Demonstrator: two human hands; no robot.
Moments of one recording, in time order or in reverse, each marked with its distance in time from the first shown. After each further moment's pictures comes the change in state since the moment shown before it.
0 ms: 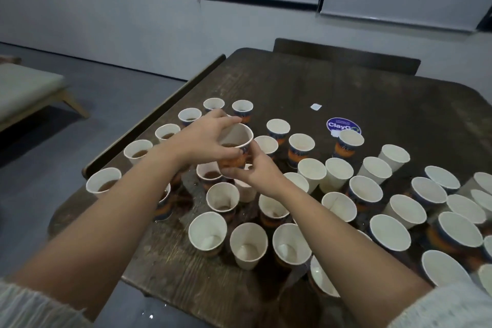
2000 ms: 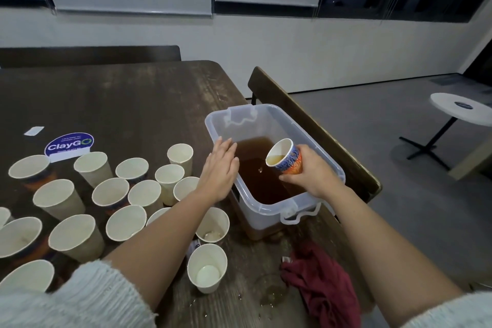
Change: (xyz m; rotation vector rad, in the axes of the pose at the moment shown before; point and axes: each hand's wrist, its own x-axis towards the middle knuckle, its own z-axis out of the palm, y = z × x) left_hand 0.177 0.553 0.395 -0.322 -0.146 0.416; right_hand -0.477 0.150 -0.541 -0.723 0.785 0.698
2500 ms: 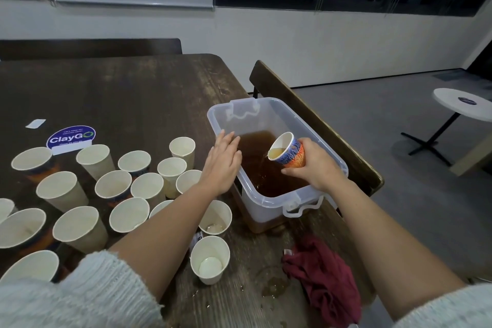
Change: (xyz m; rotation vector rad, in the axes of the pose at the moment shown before) left_hand -0.001 0.000 -0.001 -0.005 0.000 0.004; right_hand 0.001 0.000 0.002 -0.058 0.017 0.000
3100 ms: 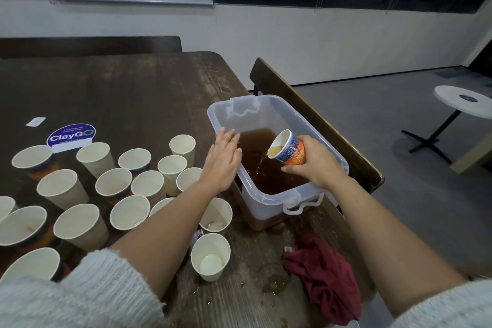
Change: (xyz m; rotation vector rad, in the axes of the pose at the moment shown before) left_hand -0.001 -0.001 0.001 -0.021 -0.007 -0.008; right_hand 0.001 0.001 0.000 -0.027 0.007 -0.019
